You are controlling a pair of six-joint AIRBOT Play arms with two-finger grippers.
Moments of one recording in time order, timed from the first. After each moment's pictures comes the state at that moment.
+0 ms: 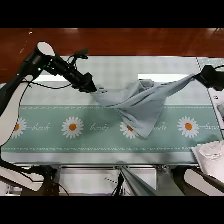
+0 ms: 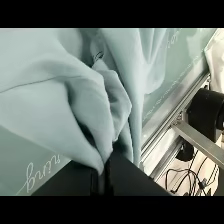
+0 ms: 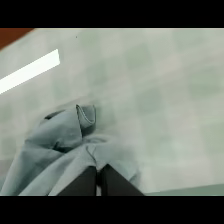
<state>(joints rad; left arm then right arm) -0.19 -1.72 1.57 0.76 -1.54 -1.29 -0.42 -1.16 1.07 -0.90 0.99 1.33</state>
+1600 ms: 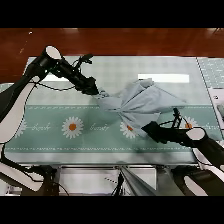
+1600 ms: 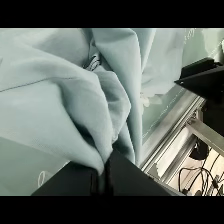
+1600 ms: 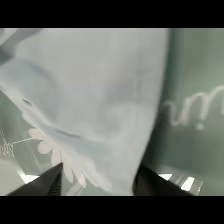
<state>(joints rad) -0.21 -1.76 1.57 0.78 -1.52 -1.24 0.16 -0.88 0.22 -0.63 0.68 1.60</state>
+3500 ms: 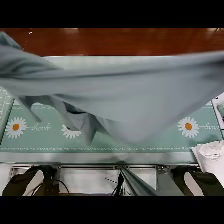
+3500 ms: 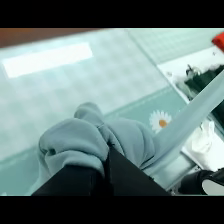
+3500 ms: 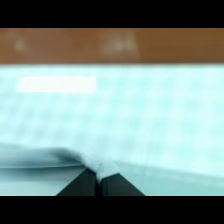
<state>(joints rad) 0.24 -0.79 1.75 0.67 -1.70 -1.49 -0.13 -0.72 1.66 -1.11 1.60 1.62</state>
